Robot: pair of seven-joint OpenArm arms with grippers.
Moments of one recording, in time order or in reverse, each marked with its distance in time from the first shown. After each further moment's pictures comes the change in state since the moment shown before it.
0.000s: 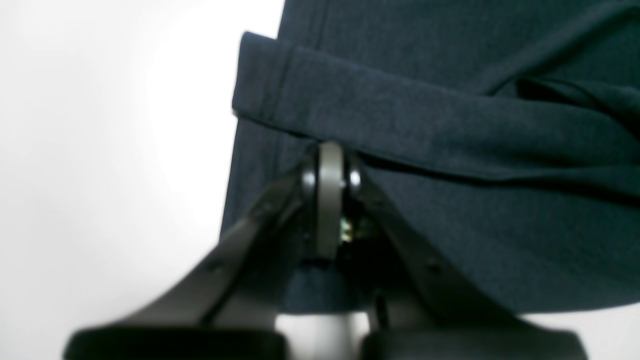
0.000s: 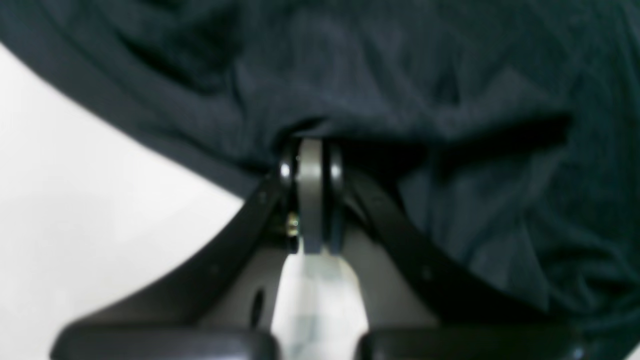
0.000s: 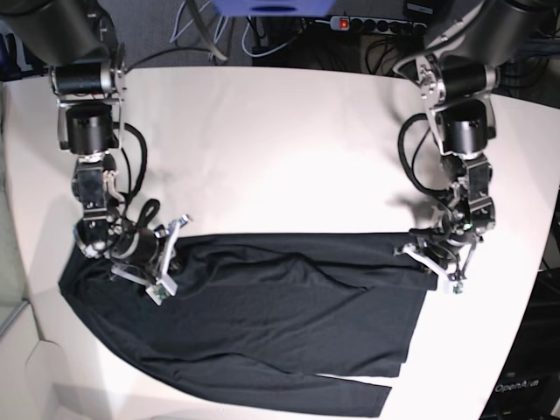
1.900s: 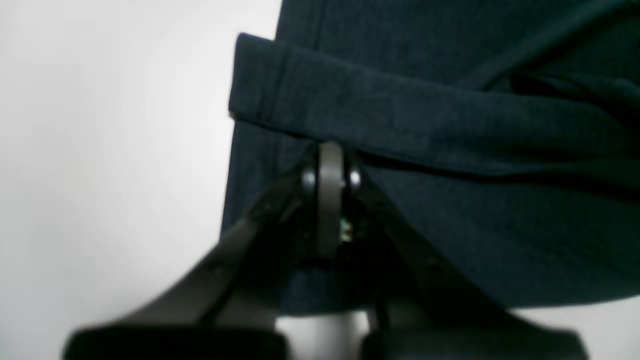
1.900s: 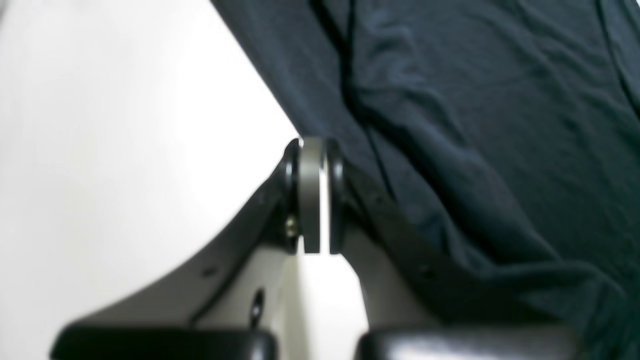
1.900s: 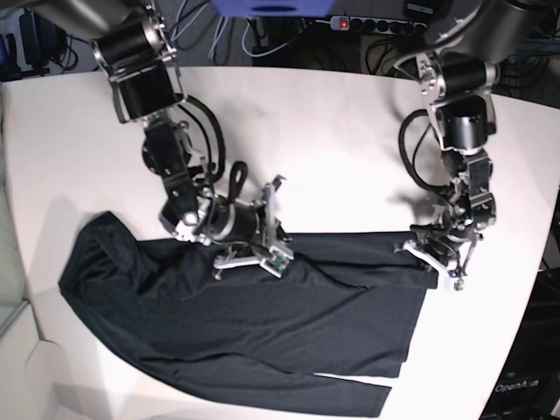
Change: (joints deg) left arm 1.2 -0.1 0.0 0.4 -0.6 -0.5 -0.9; right arm -7.9 -9.8 -17.4 20.2 0.1 0.0 -7.0
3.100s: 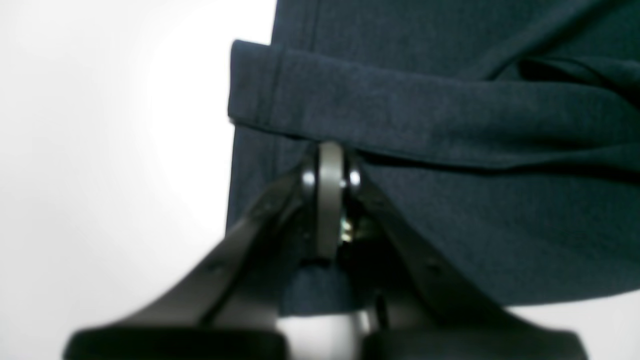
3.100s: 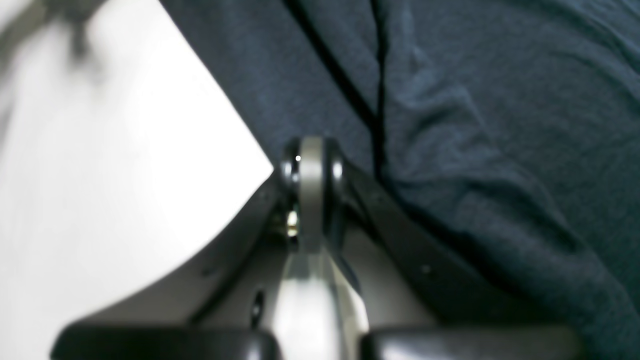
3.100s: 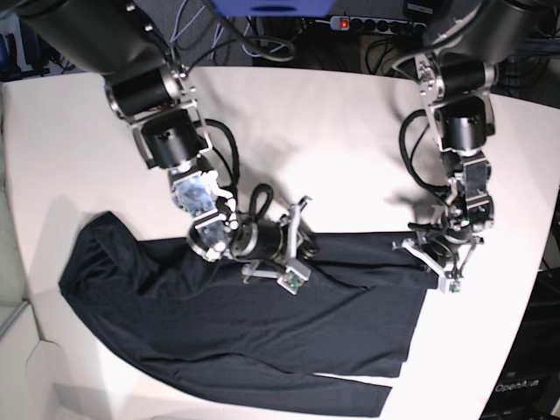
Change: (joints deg) left arm -0.2 0.2 0.0 0.1 5.2 -0.1 -0.9; right arm 12.6 -5.6 0.0 -31.3 -0.3 0.0 18.7
